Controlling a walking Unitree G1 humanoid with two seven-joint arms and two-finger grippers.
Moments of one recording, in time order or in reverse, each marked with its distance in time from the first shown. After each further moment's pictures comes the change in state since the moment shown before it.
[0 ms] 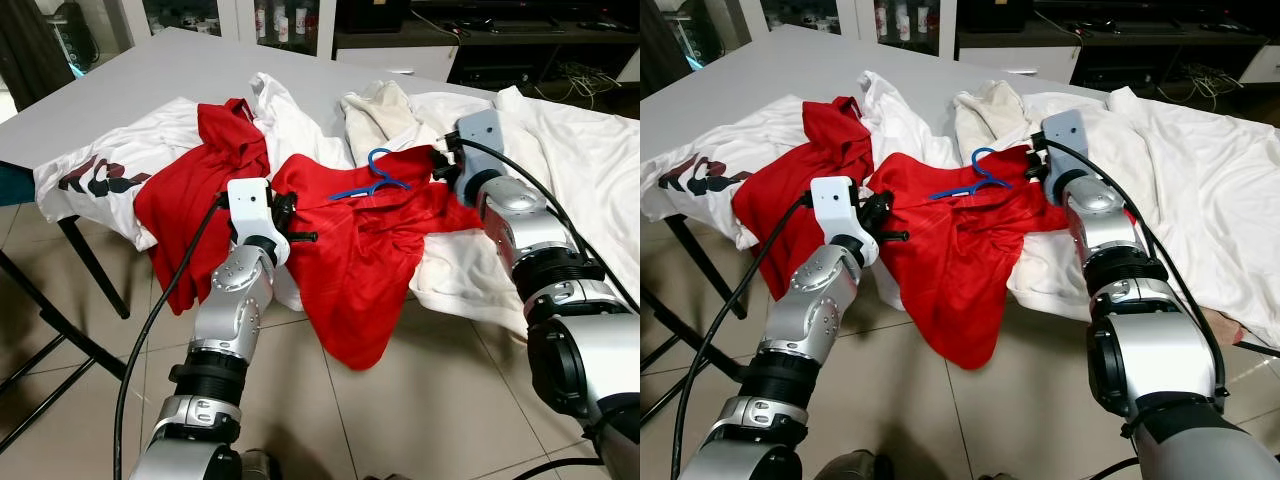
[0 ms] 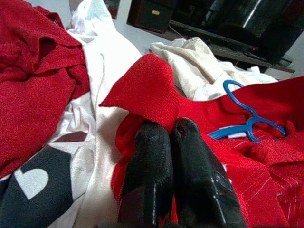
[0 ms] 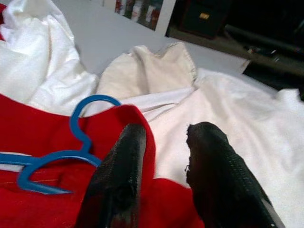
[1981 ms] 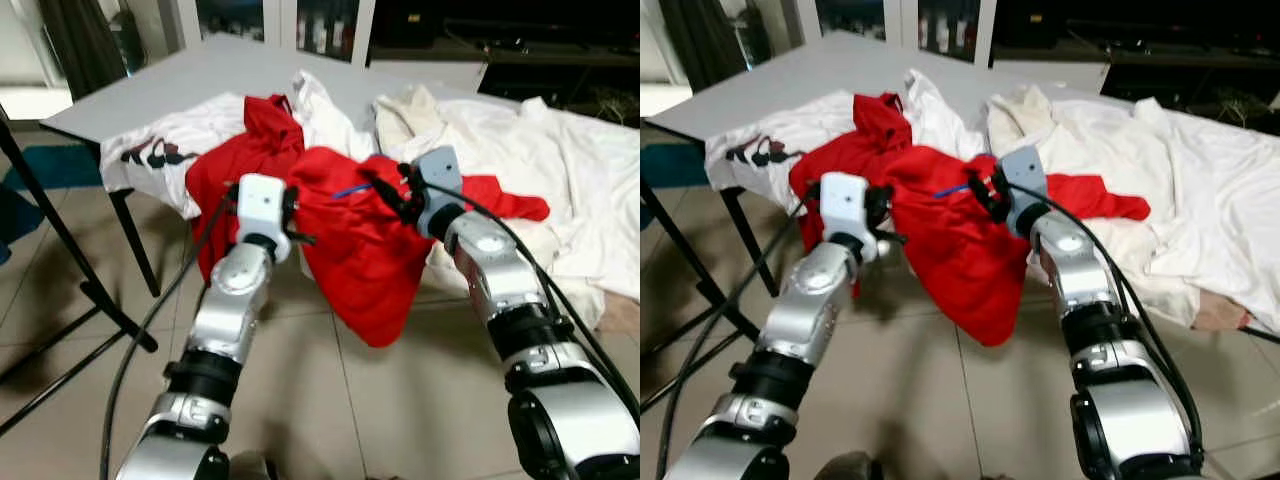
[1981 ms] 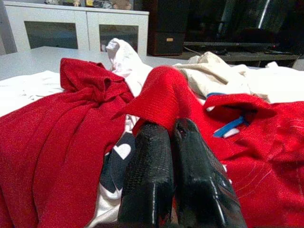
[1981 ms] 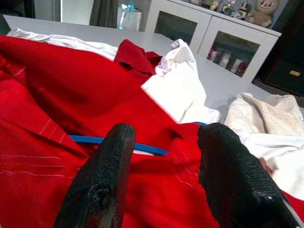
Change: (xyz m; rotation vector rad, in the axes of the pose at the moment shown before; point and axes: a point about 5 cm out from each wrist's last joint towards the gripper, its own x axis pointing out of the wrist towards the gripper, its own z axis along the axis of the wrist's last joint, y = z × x) left arm 0.000 0.001 0.005 0.245 -0.069 -0.029; right arm -0.019 0.055 -0.017 -0.036 -0.152 0.277
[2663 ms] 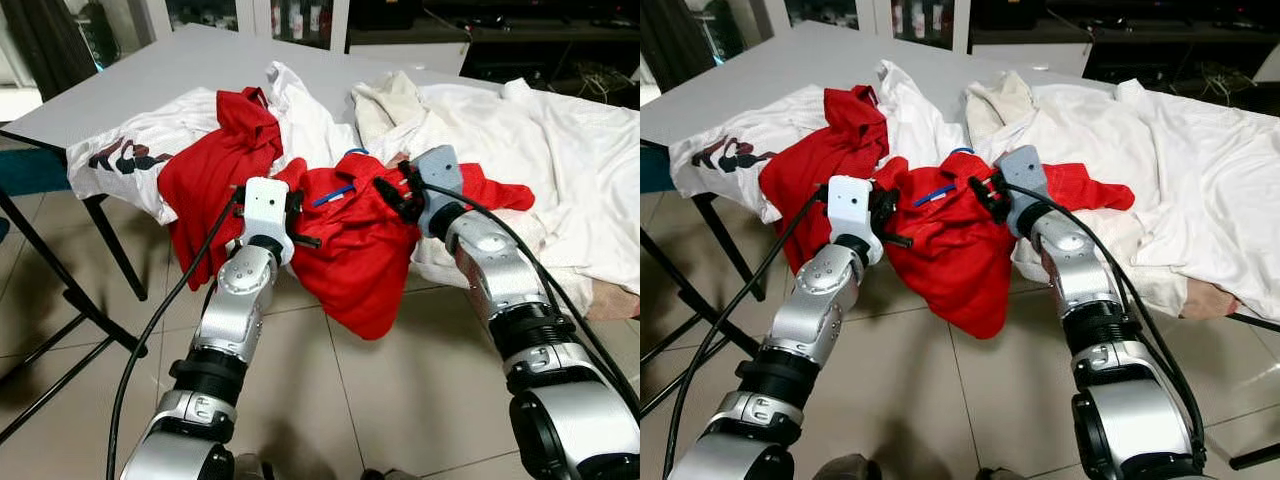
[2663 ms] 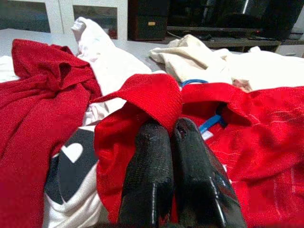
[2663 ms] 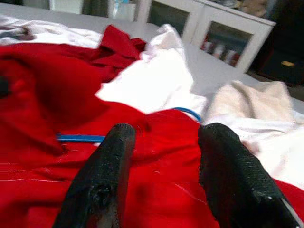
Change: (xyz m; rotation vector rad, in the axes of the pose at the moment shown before) left arm 0.002 -0.001 -0.004 -0.016 0.020 -0.004; right arm 0.002 0.006 0.001 -0.038 -0.010 0.042
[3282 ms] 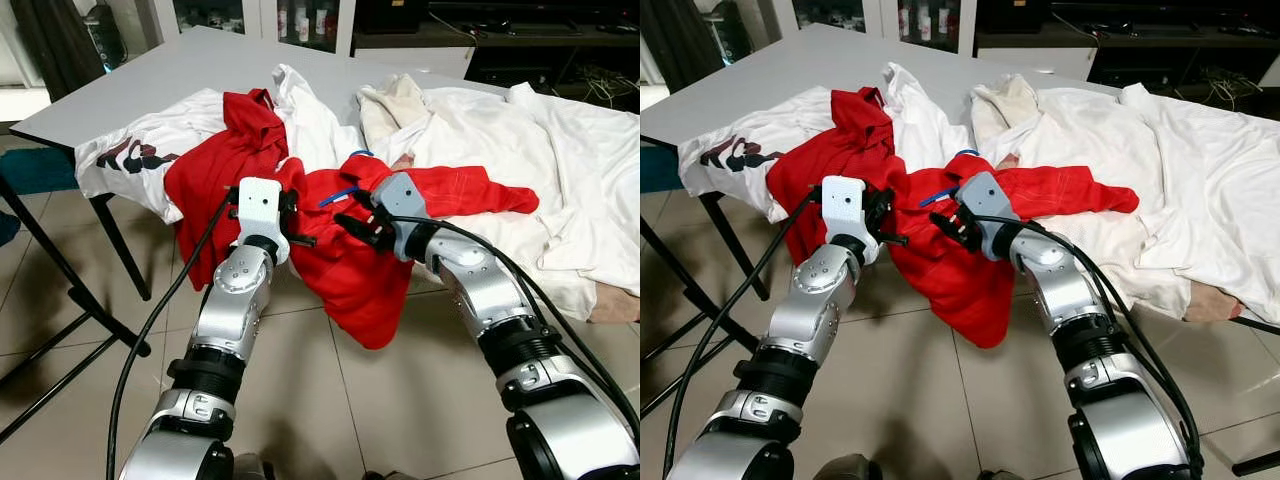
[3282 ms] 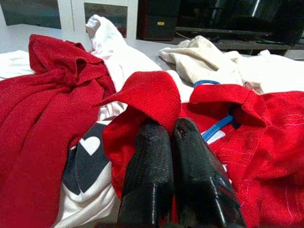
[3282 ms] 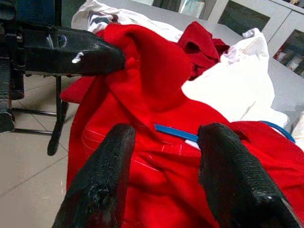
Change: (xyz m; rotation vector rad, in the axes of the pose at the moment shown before) left arm 0.001 0.003 -0.003 -0.024 0.012 0.017; right arm -0.001 0.033 -0.006 -0.092 0.033 0.265
